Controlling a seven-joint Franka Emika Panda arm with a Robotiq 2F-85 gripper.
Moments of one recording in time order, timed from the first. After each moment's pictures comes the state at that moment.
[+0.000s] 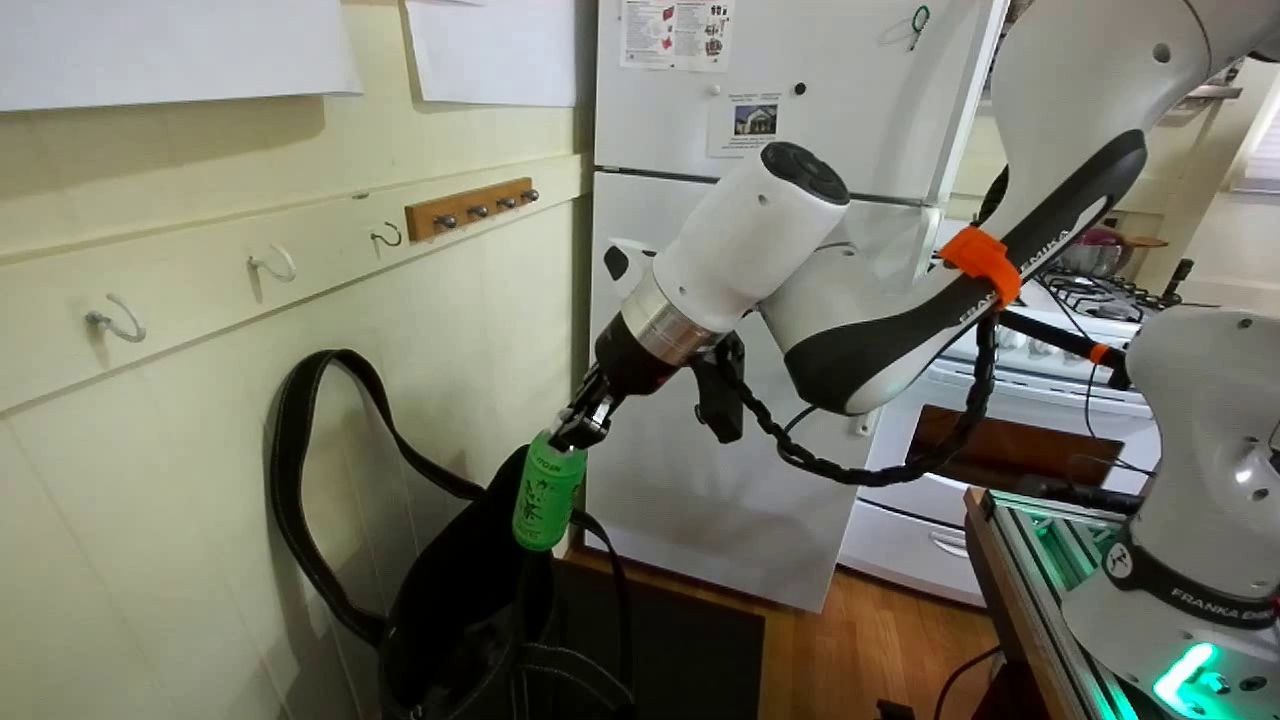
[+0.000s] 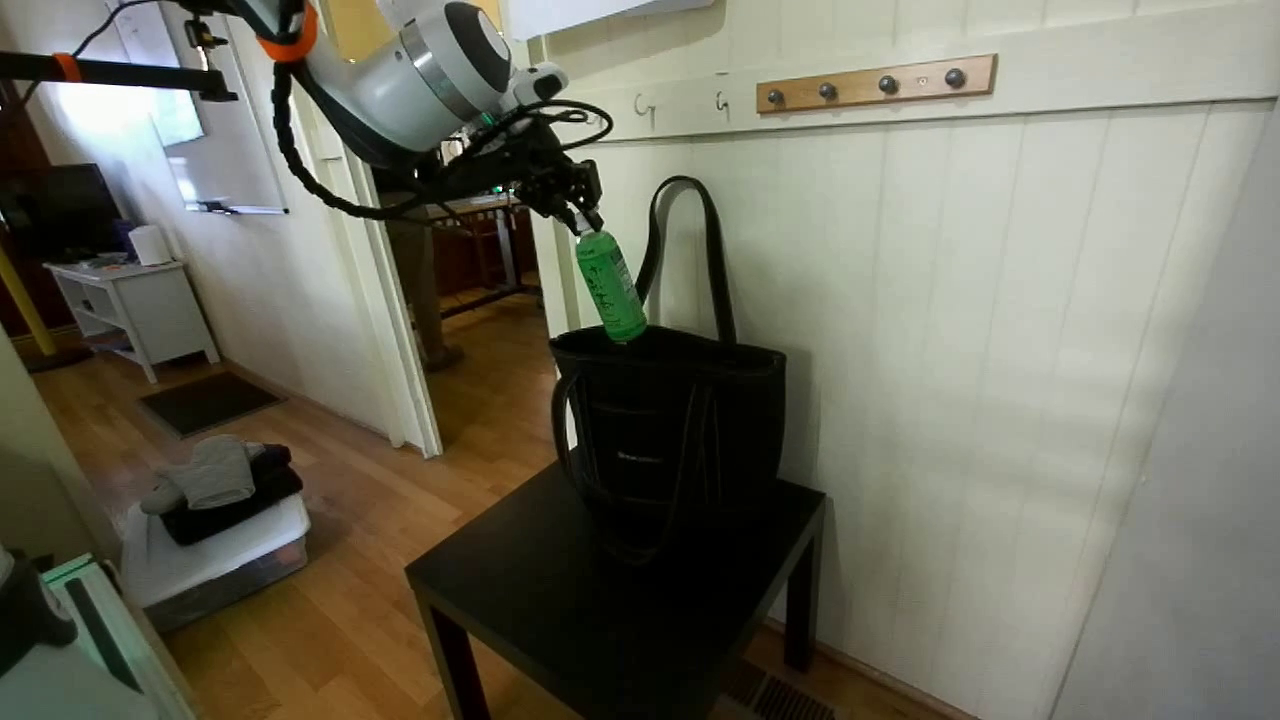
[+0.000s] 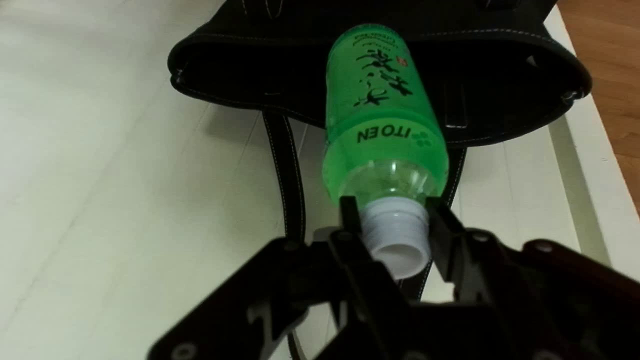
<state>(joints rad) 0.76 0.18 -0.61 -2.23 -0.60 2.96 0.58</state>
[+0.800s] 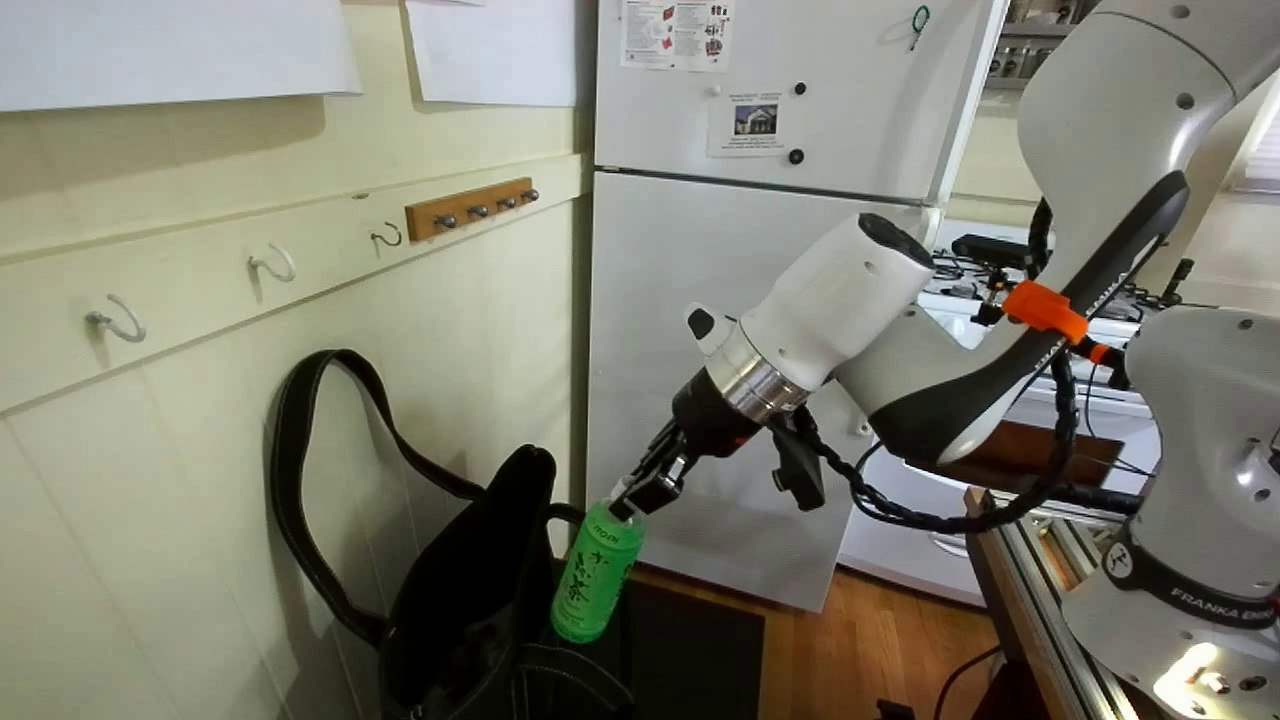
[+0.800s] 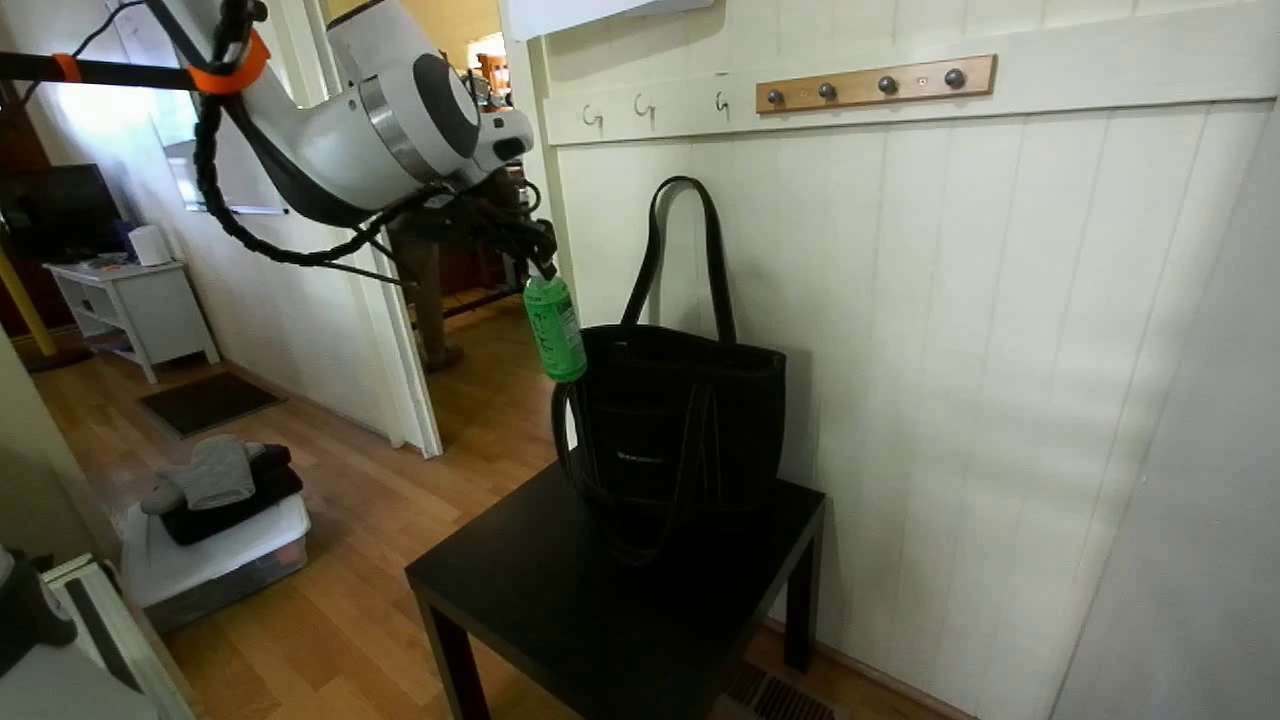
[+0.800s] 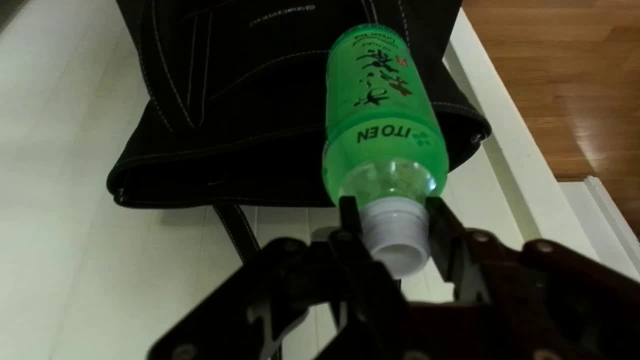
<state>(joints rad) 0.79 0.12 -0.65 -2.49 -0.65 3.23 0.81</state>
